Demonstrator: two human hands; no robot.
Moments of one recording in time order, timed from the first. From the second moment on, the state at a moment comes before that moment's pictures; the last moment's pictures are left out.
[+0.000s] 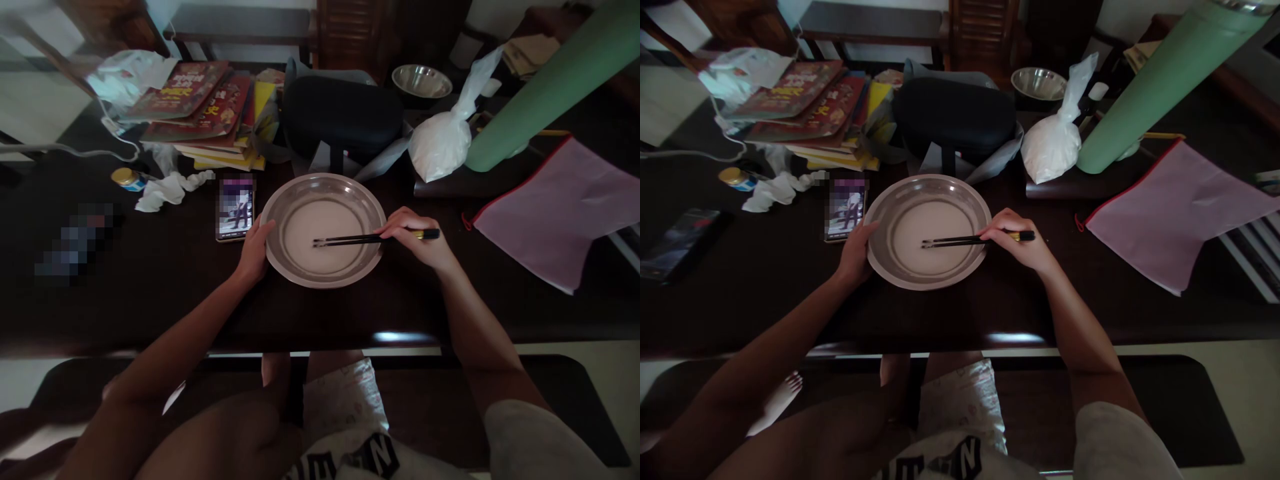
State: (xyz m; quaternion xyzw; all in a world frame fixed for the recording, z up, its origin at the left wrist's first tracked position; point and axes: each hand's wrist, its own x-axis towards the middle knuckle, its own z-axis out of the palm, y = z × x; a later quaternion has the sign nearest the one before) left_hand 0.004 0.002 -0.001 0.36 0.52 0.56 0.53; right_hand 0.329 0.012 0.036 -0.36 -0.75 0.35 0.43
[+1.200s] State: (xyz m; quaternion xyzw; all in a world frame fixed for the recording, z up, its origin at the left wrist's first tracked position) left_hand 0.004 0.003 -0.002 0.36 0.51 0.57 0.53; right_hand 0.327 0.013 0.034 -0.35 -0.76 0.33 0.43
